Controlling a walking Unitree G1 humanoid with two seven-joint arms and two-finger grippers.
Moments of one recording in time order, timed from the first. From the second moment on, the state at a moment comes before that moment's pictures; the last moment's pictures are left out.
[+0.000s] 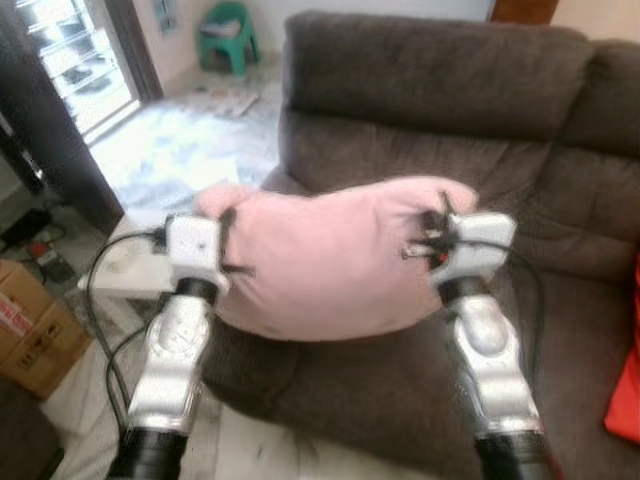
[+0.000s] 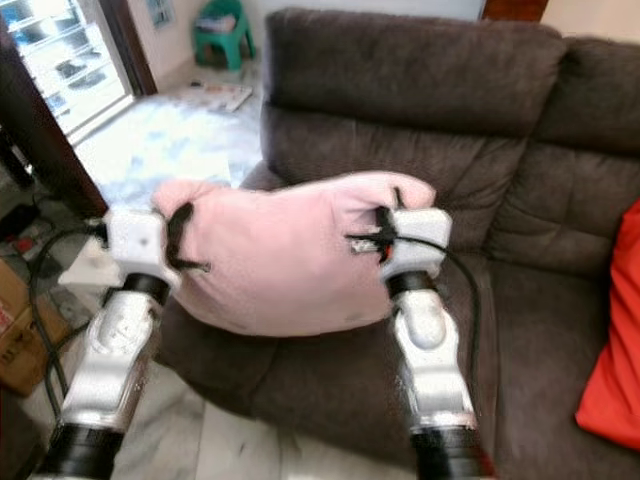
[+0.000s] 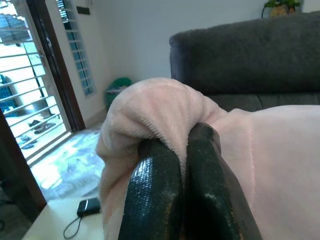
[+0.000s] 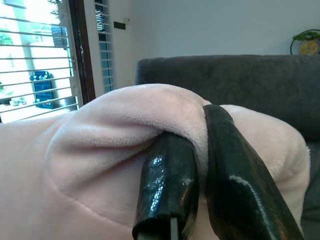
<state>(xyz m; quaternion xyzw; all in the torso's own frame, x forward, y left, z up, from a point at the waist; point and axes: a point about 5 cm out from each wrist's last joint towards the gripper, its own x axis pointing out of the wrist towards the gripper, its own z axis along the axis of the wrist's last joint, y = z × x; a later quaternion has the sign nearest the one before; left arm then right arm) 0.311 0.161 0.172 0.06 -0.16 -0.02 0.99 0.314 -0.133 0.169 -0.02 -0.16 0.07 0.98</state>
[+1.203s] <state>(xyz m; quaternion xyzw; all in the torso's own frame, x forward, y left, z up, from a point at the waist) 0.302 0.128 0.126 0.00 0.00 -0.18 0.98 0.371 -0.149 0.162 -0.13 -0.04 0.07 0.99</state>
